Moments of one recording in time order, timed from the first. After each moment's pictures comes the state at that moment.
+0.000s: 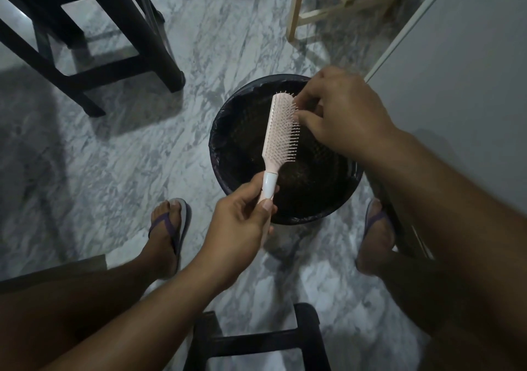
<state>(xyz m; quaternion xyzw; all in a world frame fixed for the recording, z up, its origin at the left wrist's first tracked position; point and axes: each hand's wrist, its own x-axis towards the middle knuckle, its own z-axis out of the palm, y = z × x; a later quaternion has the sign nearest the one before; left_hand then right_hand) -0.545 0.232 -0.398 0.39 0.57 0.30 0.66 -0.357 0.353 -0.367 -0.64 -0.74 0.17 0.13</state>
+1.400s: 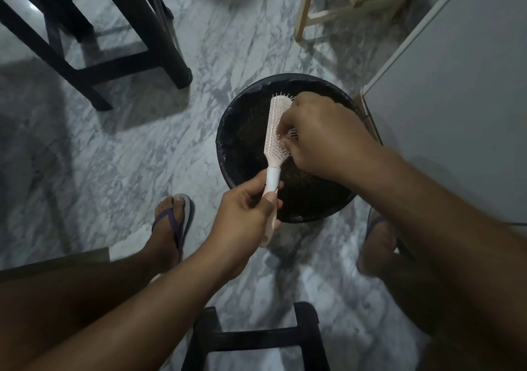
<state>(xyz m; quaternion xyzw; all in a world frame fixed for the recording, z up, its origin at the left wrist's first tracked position) -0.545 0.238 -0.400 0.31 0.59 0.30 0.68 -0.392 0.333 -0.362 -0.58 -0.79 0.17 0.04</state>
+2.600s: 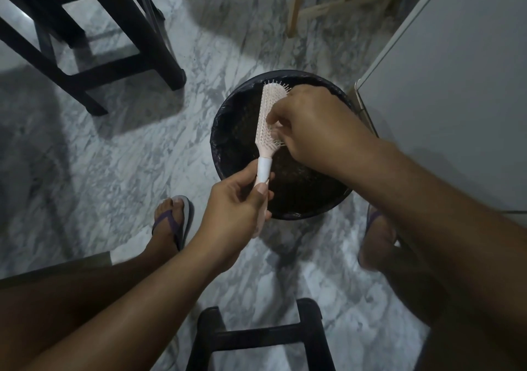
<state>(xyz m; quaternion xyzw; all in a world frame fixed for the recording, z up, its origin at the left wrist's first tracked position) -0.547 0.244 -0.391 0.35 0.59 0.30 0.66 -0.390 0.334 -0.359 -0.58 -0.79 0.19 0.08</state>
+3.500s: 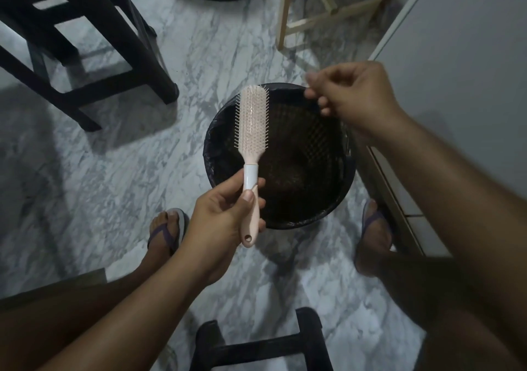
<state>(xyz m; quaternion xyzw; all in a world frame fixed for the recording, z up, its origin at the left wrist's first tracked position) -0.556 0.248 -0.390 0.27 0.54 0.36 0.72 -0.330 0.368 -0.369 -0.65 -0.44 0.46 0.41</state>
